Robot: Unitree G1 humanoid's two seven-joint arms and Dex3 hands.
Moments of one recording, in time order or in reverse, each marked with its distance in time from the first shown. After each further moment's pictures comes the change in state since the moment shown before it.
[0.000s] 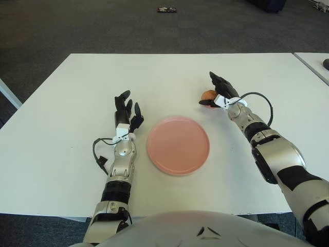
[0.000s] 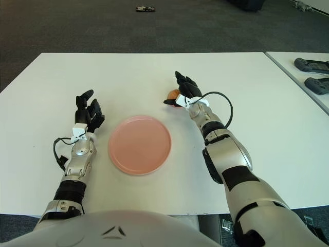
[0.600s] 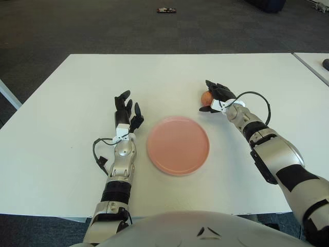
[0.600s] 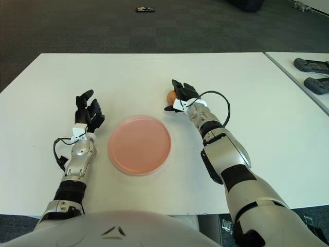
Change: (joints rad) left arm 0.000 -0.001 0.002 -0.002 0.000 0.000 0.000; right arm -0.018 -0.002 0.110 0.007 -0.088 0.081 0.045
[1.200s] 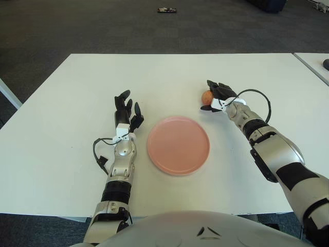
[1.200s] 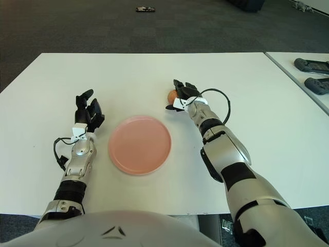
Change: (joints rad) left arm 0.000 -0.002 0.000 -0.004 0.000 0.000 0.000; right arm -0.022 0.001 0.021 0.010 -0.006 0.082 0.019
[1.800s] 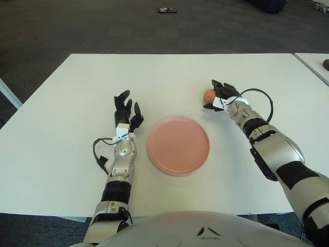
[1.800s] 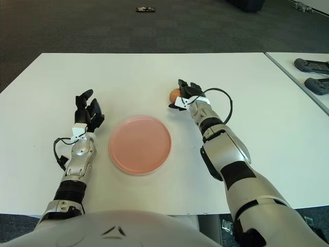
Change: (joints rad) left arm 0.000 -0.001 0.002 0.000 0.000 0.000 0.006; right arm -0.012 -0.005 -0.010 0.019 0.001 0.077 -0.002
